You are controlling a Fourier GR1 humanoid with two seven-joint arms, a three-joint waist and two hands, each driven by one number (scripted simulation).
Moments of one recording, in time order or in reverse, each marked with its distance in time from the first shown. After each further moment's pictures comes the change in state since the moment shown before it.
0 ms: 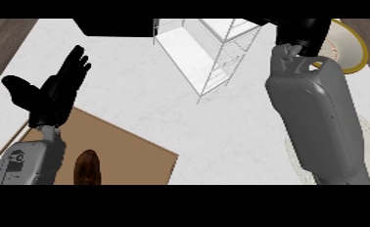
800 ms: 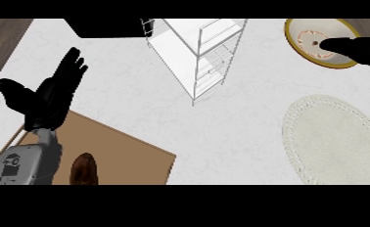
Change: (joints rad) left arm 0.021 -0.001 0.019 -0.016 0.001 -0.005 0.003; right arm 0.269 -0.233 -0.342 -0.355 -0.546 0.407 0.000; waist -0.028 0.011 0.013
